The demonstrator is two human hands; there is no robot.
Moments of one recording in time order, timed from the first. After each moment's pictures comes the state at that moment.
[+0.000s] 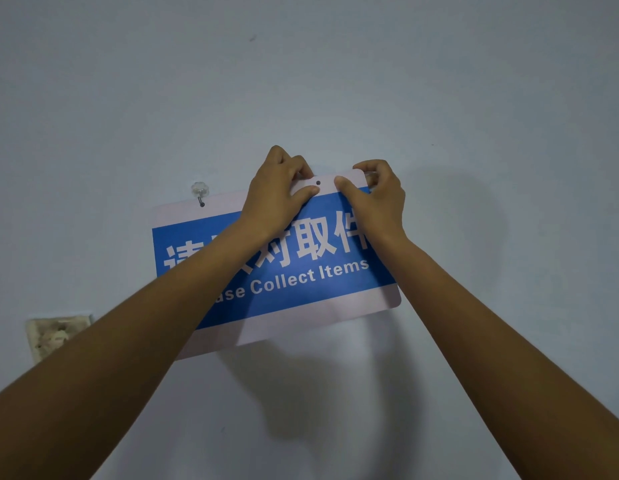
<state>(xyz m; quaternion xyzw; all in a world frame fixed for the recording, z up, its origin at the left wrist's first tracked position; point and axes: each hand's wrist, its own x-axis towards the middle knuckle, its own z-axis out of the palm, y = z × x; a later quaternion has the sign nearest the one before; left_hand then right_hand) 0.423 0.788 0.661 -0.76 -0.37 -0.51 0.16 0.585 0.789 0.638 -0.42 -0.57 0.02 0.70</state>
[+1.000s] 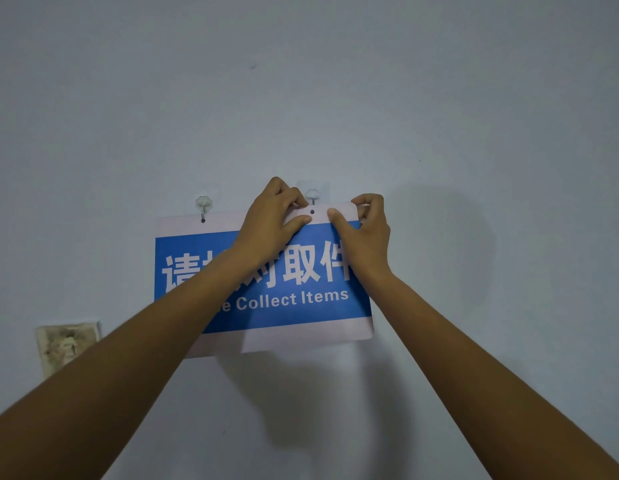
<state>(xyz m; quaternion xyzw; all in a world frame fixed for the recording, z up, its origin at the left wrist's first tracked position) 0.412 0.781 0.644 -0.79 -0.35 -0.47 0.16 0.572 0.766 0.609 -0.41 -0.56 0.08 0.72</state>
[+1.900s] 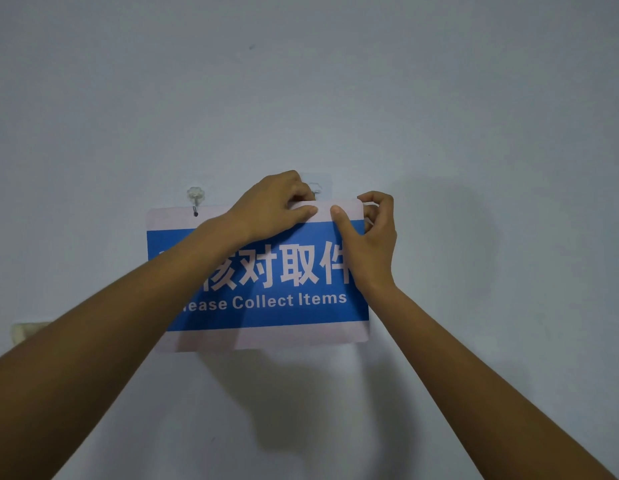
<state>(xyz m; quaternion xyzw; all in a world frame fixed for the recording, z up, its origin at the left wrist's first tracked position) 0.410 0.784 0.670 -0.85 -0.37 -0.34 0.15 0.572 0.775 0.595 -0.34 -0.55 0.10 0.75</state>
